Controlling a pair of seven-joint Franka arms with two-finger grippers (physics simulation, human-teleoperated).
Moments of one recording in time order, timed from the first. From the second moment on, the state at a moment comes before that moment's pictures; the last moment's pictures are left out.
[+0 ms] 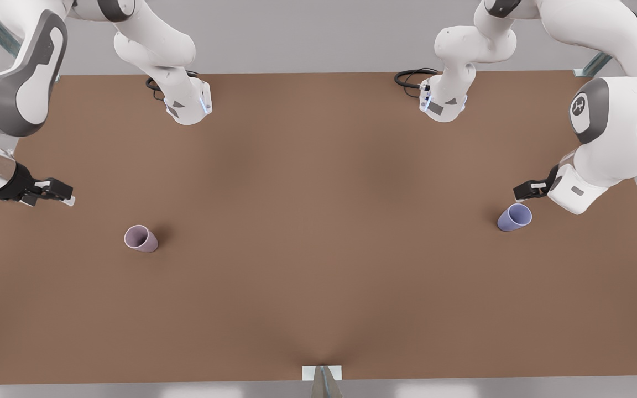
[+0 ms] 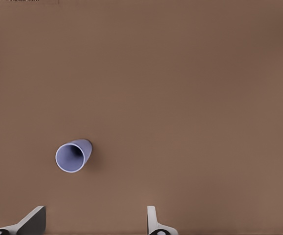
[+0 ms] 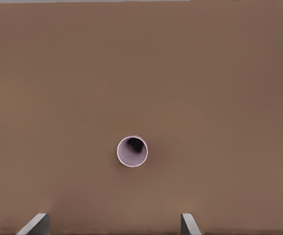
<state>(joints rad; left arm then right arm) -0.05 0.21 0.03 -1.37 0.03 1.47 -0.11 -0.09 0.19 -0.03 -1.36 0.02 1.50 -0.14</state>
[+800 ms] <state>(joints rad) -0.04 0.28 0.06 -1.38 0.02 1.52 -0.03 -0.12 0.33 -0.09 -1.92 0.12 2.09 -0.30</state>
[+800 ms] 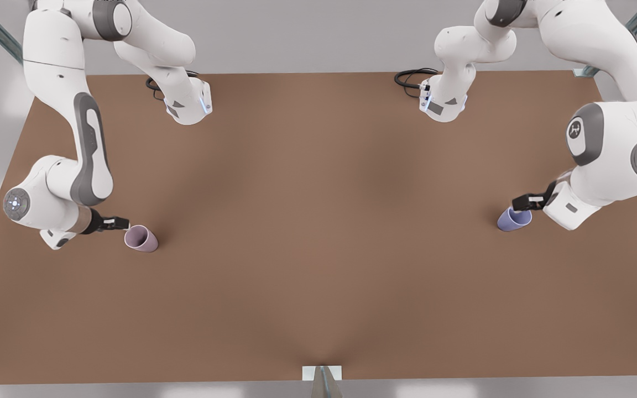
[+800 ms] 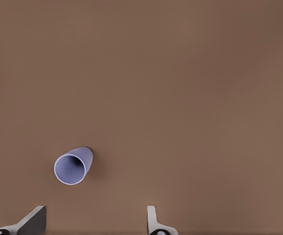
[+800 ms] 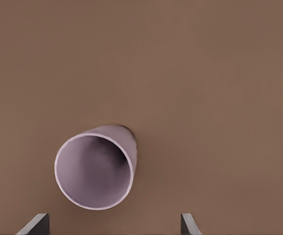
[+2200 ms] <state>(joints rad) 0.02 0.37 0.22 -1.55 -0.02 1.67 0.12 0.56 0.82 0.17 -1.10 0.07 2.07 0.04</state>
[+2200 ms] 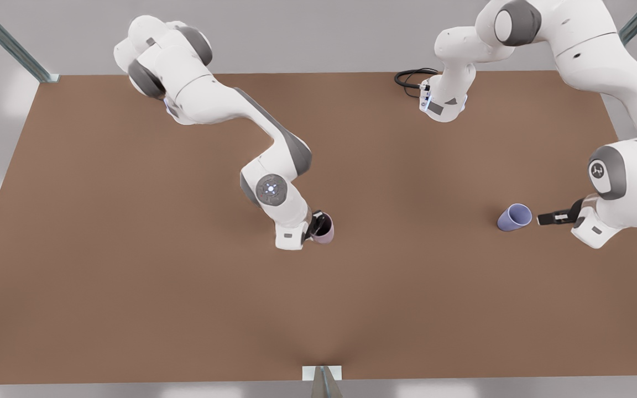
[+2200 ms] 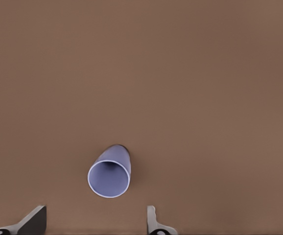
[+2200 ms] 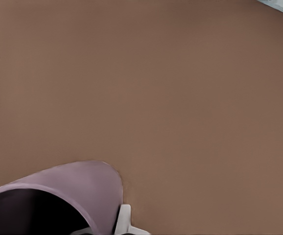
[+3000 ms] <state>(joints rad) 0.03 0.38 0.33 -2.05 -0.05 2.21 0.48 0.77 1.11 0.02 -0.81 0.05 1.99 0.81</state>
